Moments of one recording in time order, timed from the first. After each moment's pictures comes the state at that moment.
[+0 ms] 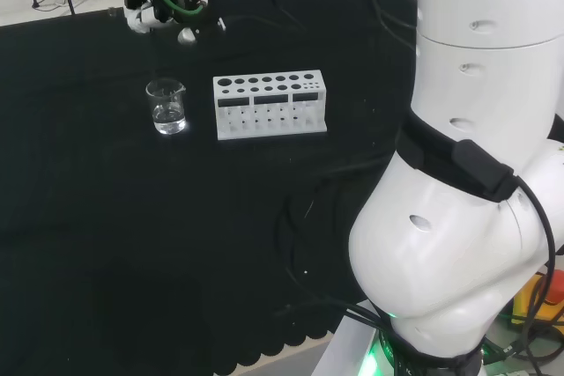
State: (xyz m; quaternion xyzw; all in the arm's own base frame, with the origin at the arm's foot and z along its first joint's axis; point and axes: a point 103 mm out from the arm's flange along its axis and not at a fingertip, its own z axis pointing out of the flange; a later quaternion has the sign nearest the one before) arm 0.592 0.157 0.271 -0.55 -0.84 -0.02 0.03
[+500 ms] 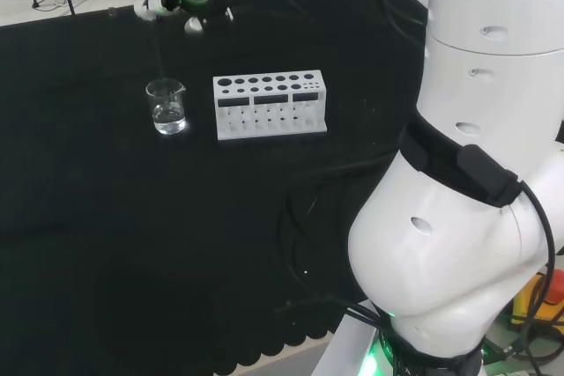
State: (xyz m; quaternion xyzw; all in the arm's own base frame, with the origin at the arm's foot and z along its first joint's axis) arm 0.591 0.141 0.293 -0.56 -0.83 -0.04 0.02
